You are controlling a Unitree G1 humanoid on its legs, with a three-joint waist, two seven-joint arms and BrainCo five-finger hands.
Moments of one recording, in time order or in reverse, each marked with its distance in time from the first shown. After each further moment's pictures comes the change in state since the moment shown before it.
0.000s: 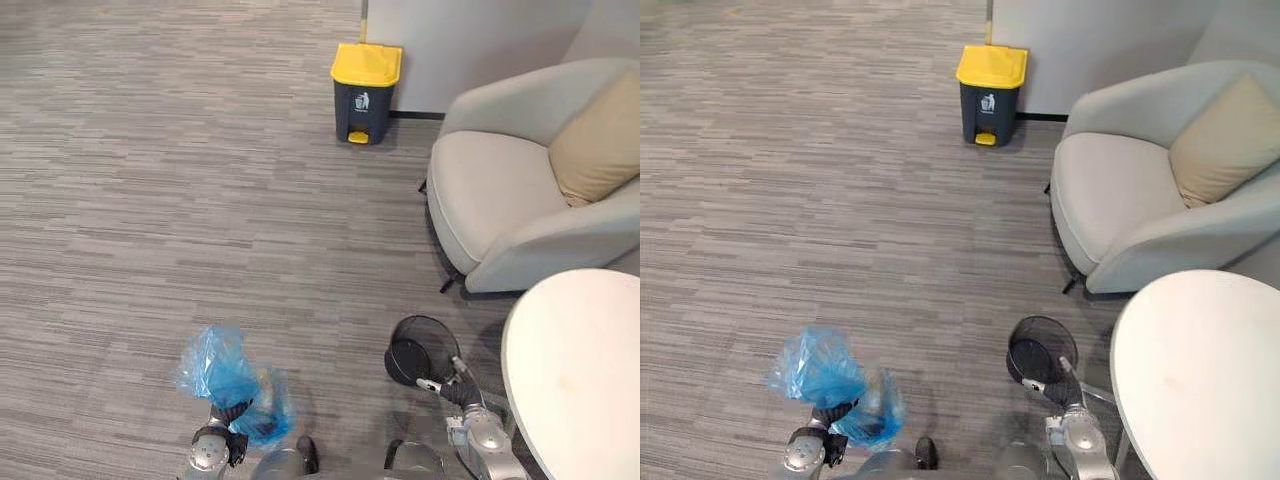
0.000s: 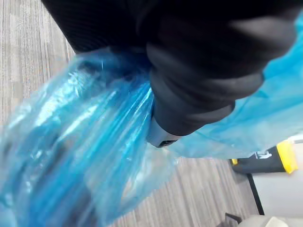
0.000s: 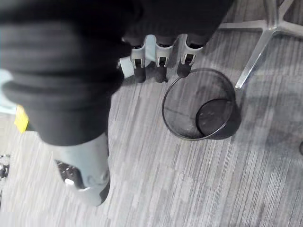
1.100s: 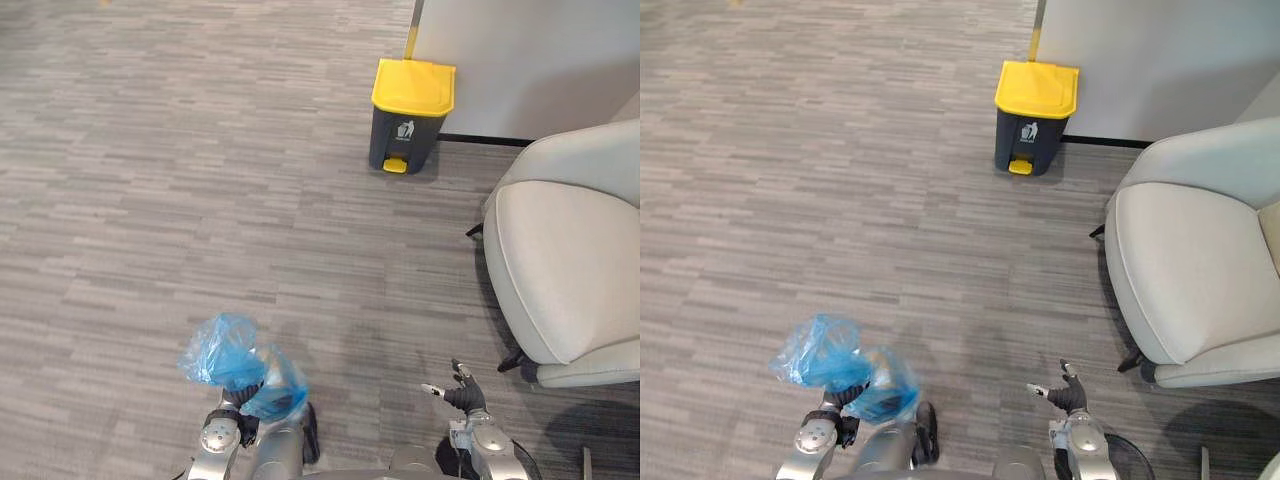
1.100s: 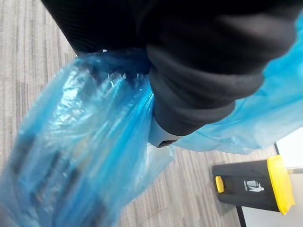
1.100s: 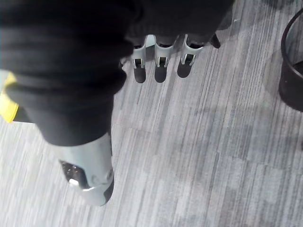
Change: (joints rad) left arm -0.052 -0.035 -0.001 0.000 0.000 0.007 -0.002; right arm -0.004 0.014 -0.064 0.047 0.004 0.016 -0.005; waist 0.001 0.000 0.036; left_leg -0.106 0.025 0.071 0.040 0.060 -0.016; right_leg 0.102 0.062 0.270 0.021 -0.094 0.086
